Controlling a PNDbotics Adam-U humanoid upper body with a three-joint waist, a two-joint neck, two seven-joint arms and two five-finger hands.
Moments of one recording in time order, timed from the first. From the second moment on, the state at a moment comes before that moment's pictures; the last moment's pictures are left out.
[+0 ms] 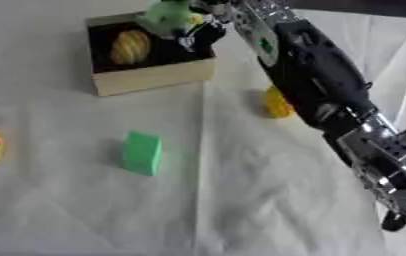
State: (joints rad) left arm -0.27 0.30 0.08 -1.98 0.32 -0.14 0.05; right arm -1.22 -0.26 0.25 -0.85 1.13 -0.30 0.44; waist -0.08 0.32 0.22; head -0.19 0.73
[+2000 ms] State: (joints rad) left arm -0.26 0.30 0.08 -1.98 0.32 -0.14 0.06; right arm -1.12 -0.61 0.22 -1.29 0.82 -0.28 0.57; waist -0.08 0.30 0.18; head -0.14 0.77
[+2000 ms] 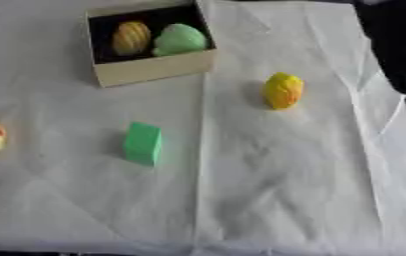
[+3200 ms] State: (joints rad) left arm -0.25 0.35 0.09 -1.98 0.31 -0.14 0.07; right arm -0.73 -0.94 0.23 -1.47 0.51 -0.33 0.64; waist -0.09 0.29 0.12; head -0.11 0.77
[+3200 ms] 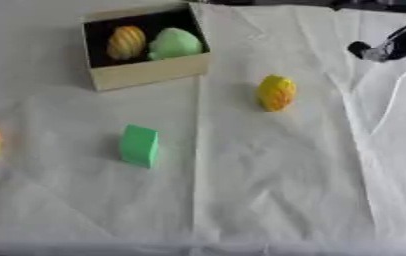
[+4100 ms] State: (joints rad) left arm -0.26 0.34 0.08 -1.98 0.32 -0.13 0.06; right arm -0.75 -0.79 0.34 -1.36 0.61 -0.36 0.63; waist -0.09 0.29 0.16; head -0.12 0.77
